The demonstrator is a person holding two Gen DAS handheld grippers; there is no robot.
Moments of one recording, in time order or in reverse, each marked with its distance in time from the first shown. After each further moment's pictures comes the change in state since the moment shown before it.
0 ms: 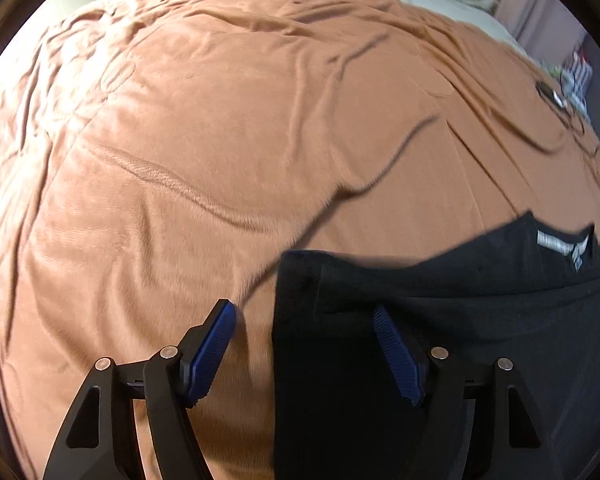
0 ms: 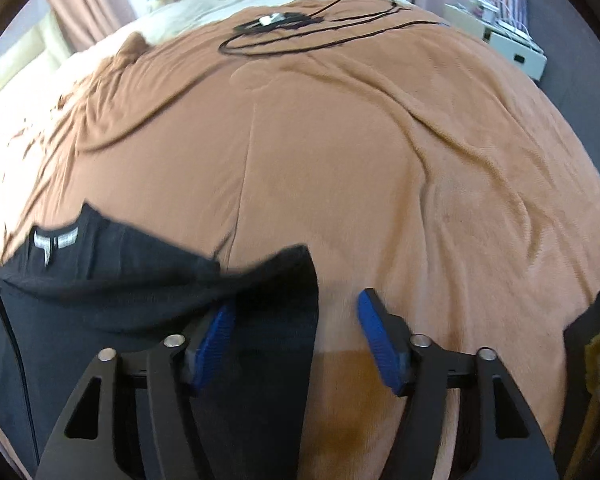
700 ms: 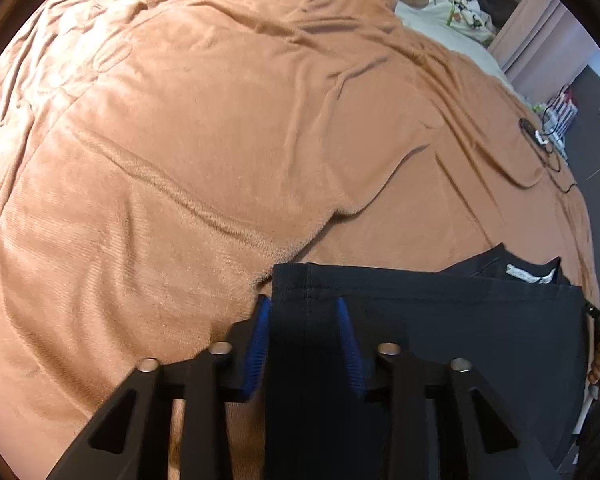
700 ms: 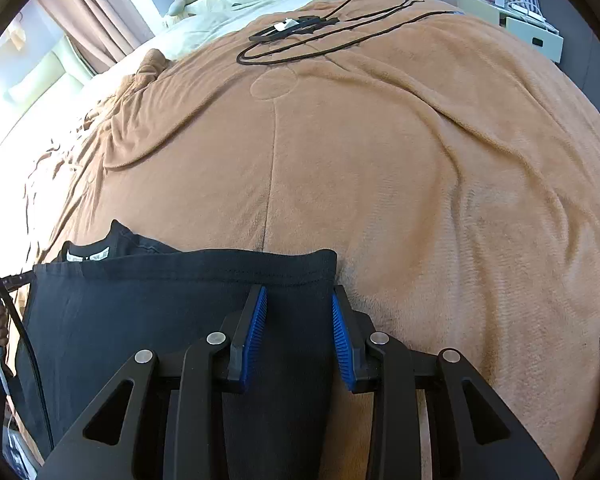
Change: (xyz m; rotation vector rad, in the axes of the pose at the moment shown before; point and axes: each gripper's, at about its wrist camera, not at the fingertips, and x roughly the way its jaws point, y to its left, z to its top) left arm -0.002 0.012 0.005 -0.080 -0.023 -0.130; right arm 0.015 -0.014 0.005 0.028 -0.012 0.145
